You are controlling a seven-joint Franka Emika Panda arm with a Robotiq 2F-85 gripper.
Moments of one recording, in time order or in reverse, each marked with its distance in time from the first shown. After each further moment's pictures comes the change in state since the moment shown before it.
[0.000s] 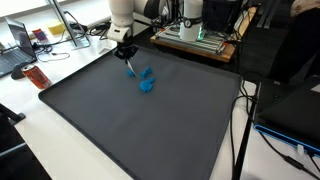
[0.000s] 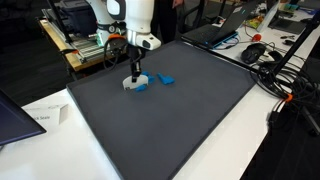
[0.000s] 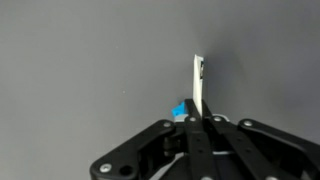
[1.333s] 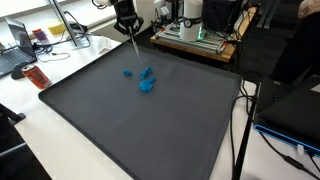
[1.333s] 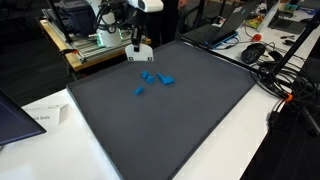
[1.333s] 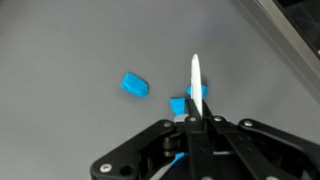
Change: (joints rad) arm 0.051 -0.277 0.039 0.059 0.338 -0.481 0.125
